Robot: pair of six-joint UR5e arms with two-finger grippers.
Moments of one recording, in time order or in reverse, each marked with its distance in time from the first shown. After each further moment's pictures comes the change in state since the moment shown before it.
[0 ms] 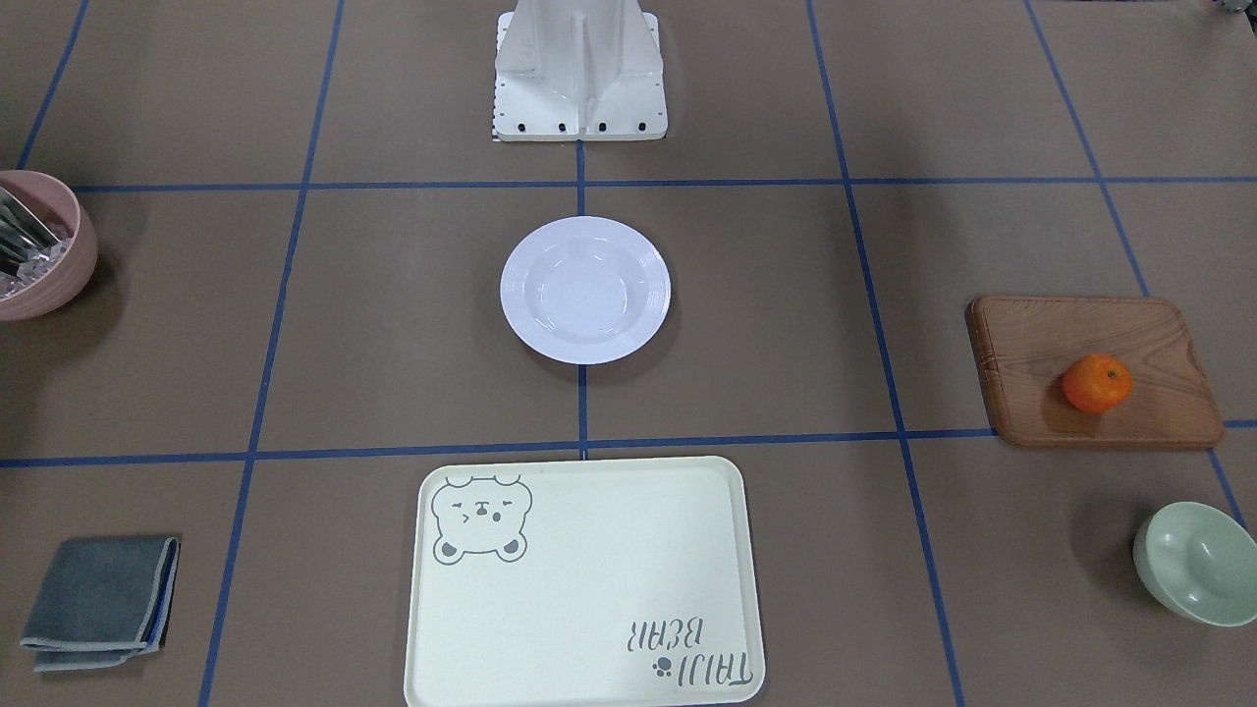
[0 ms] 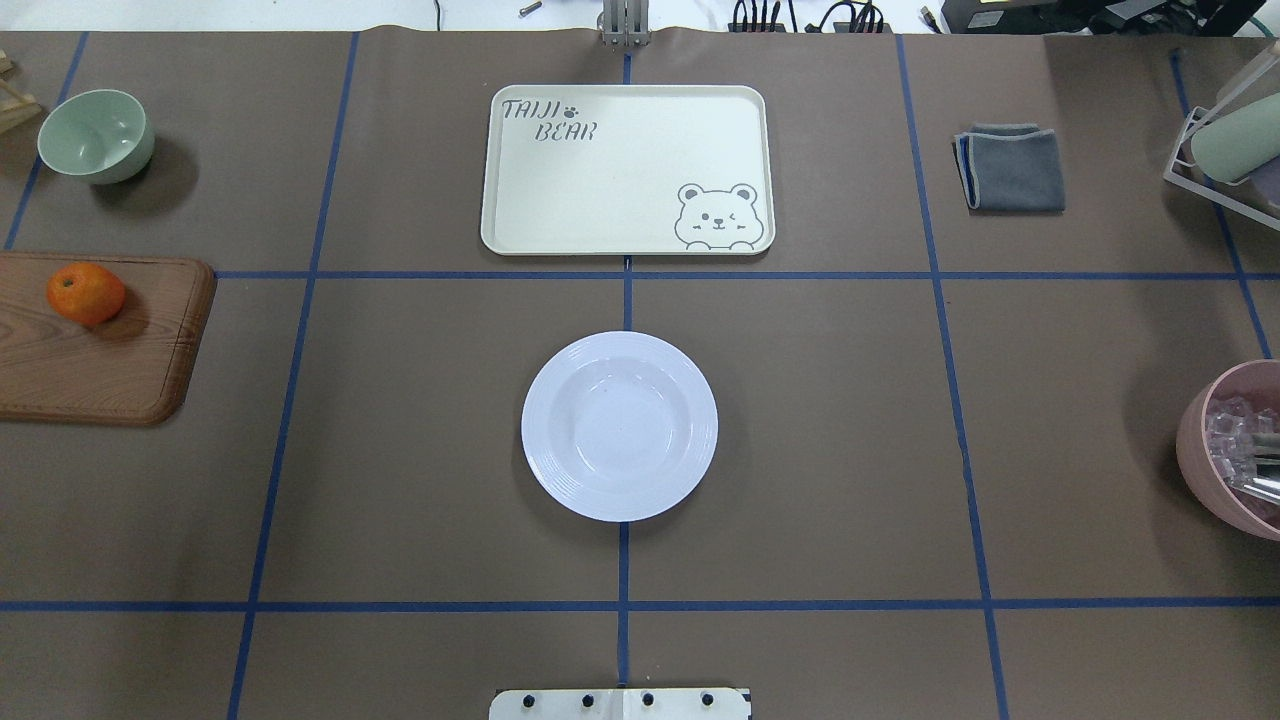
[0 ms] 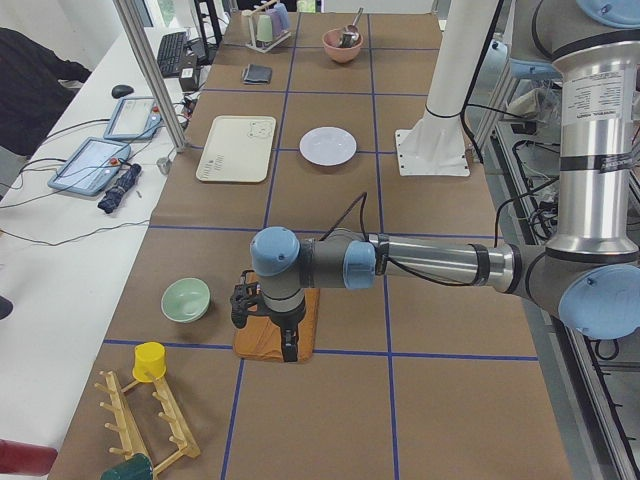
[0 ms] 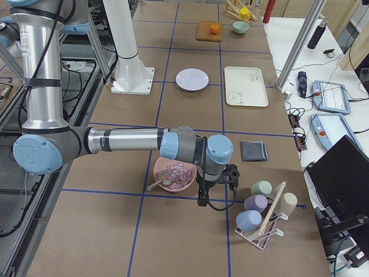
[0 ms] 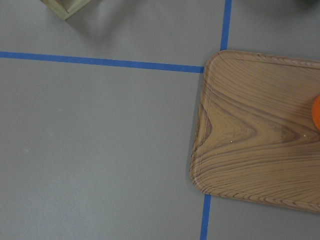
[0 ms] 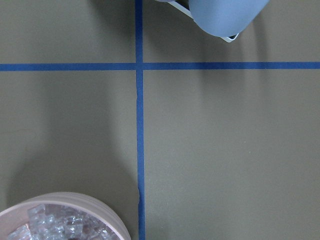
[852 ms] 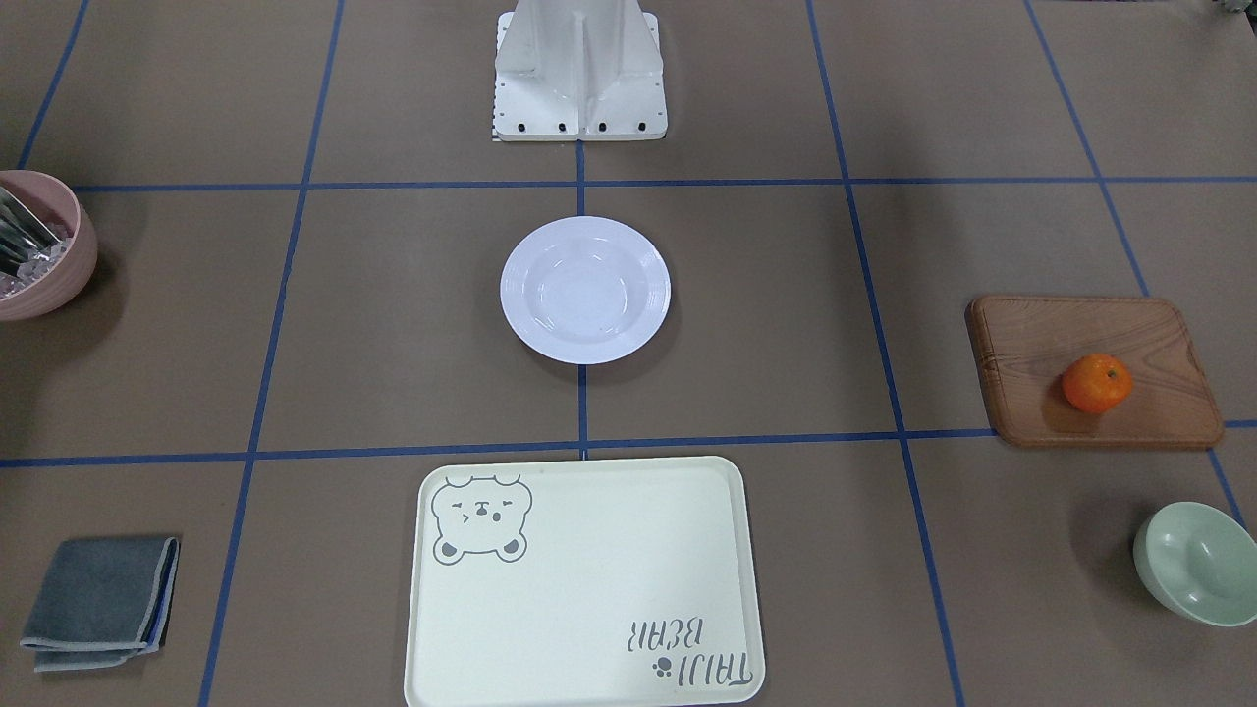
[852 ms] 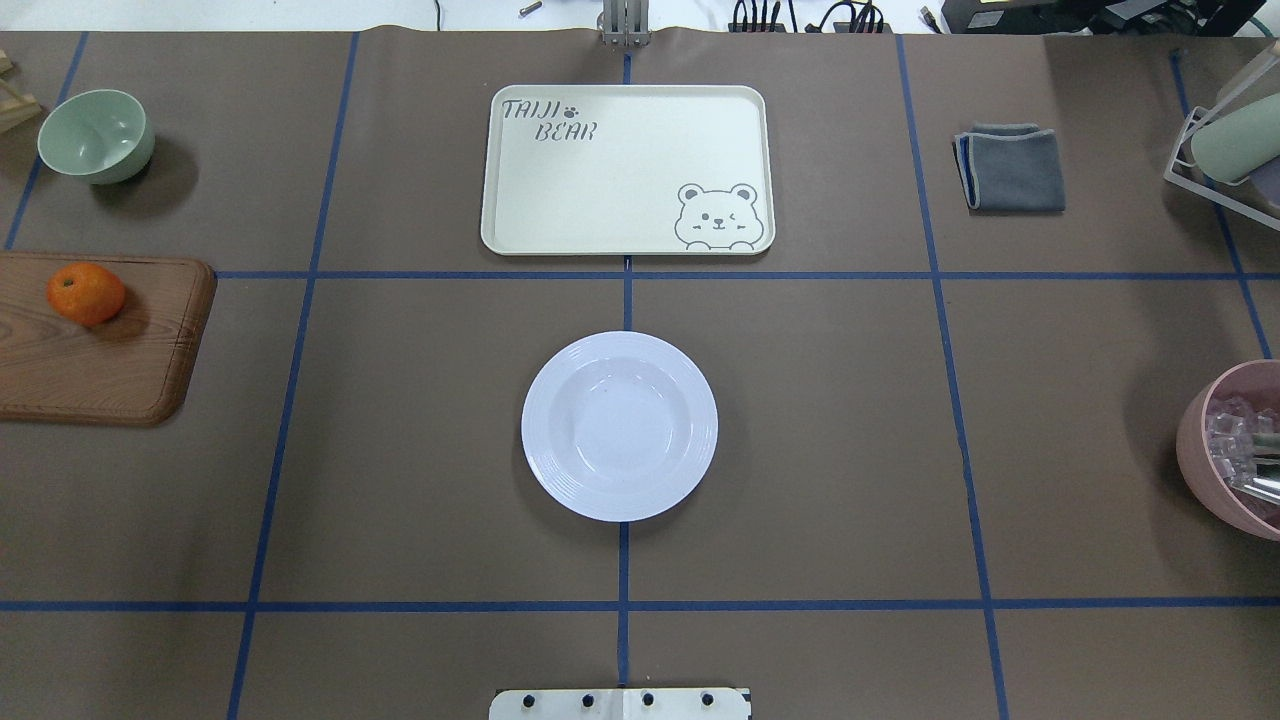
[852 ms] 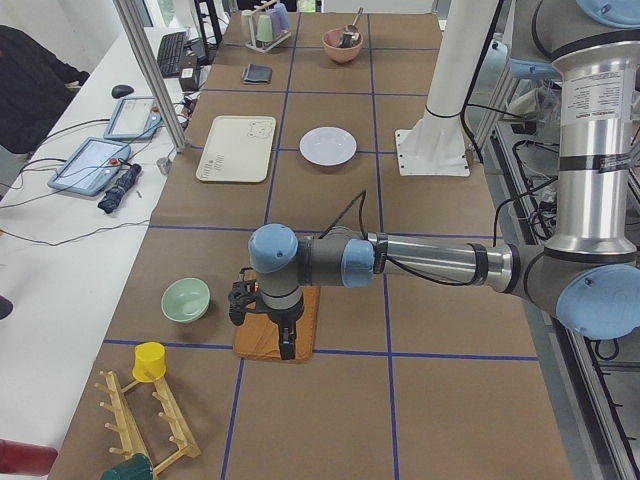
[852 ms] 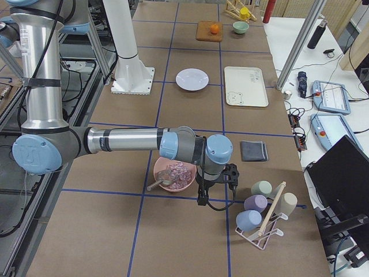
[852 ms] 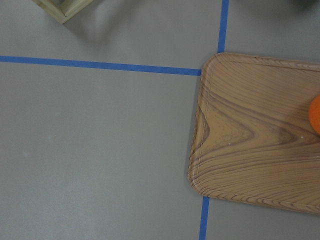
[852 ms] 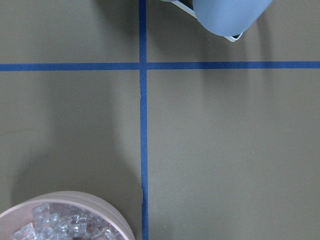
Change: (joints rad) left arm 0.000 -0.008 -0.004 0.000 0.000 0.001; right arm 0.000 -0.003 0.005 0.000 0.009 0.000
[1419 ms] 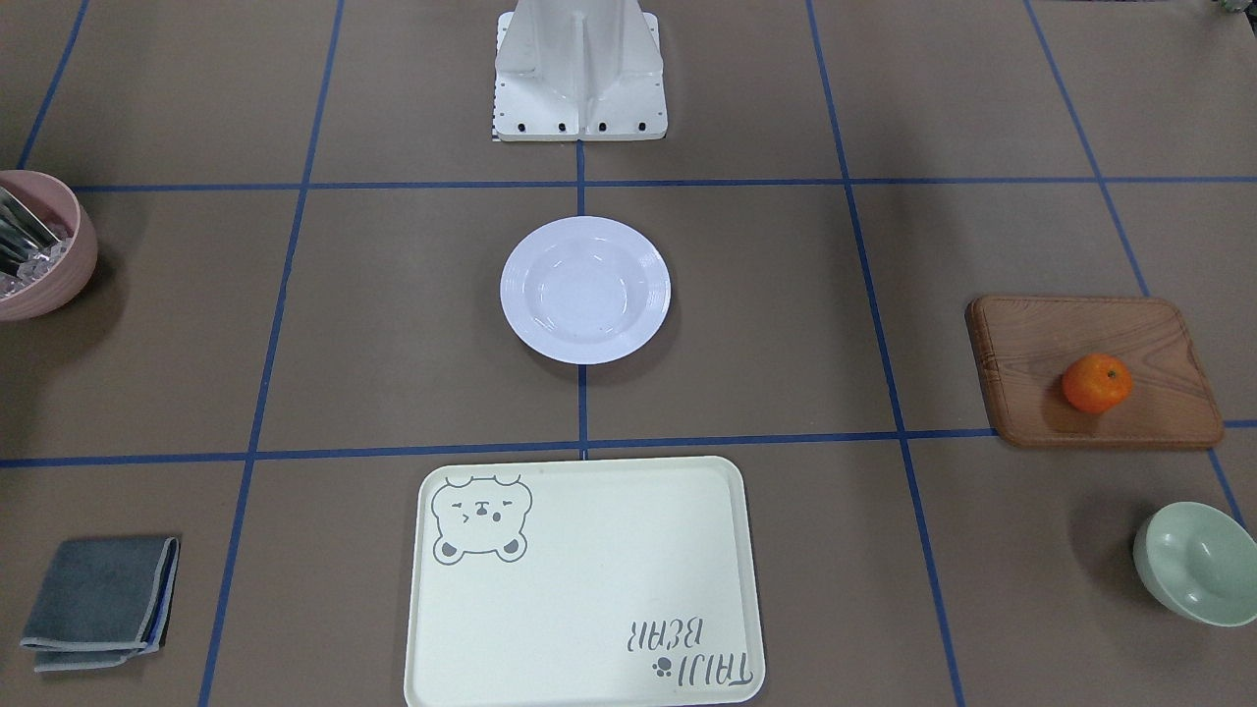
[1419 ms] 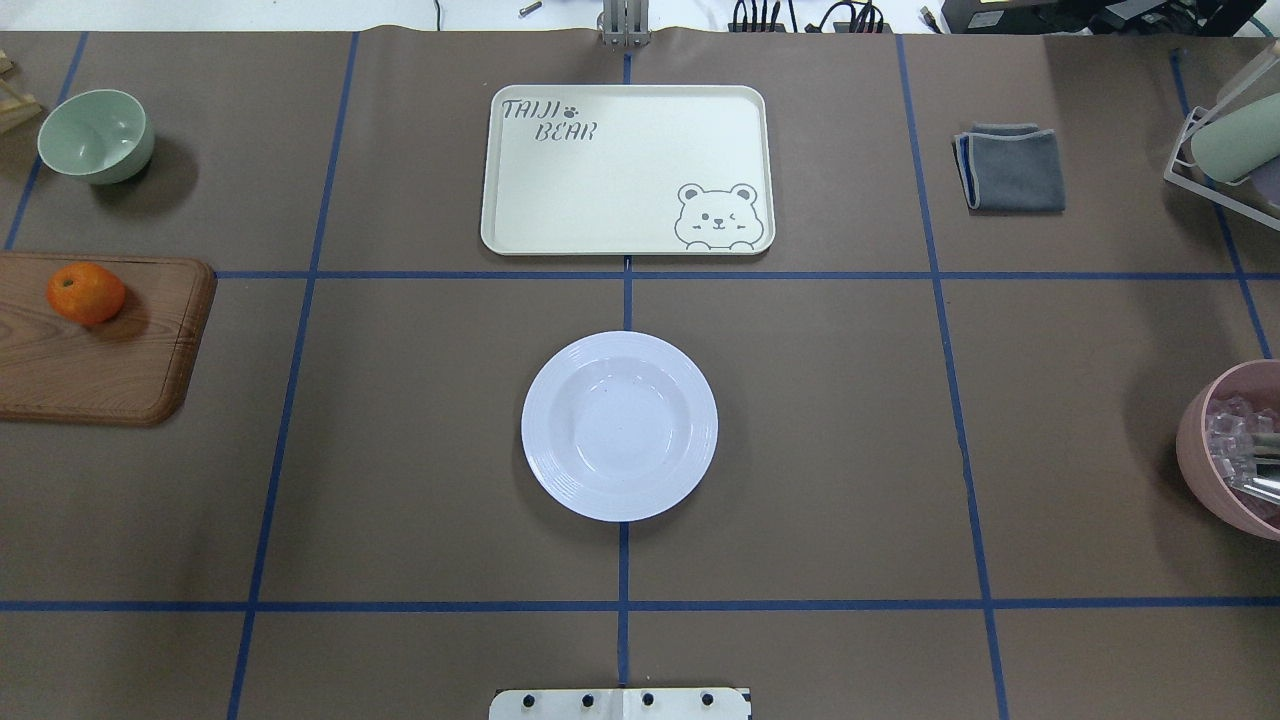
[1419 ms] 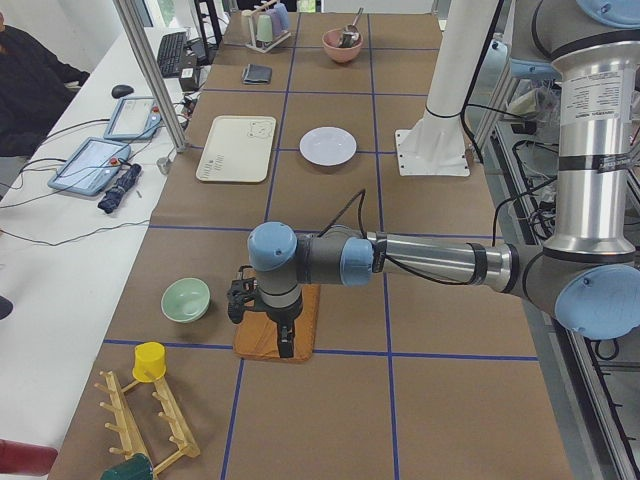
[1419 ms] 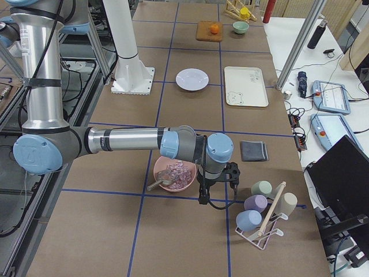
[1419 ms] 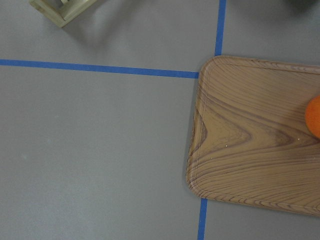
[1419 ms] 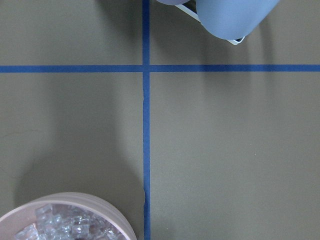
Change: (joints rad) left arm 0.000 -0.005 0.000 0.000 0.000 -0.002; right arm 0.000 0.006 0.003 0.001 0.005 -0.003
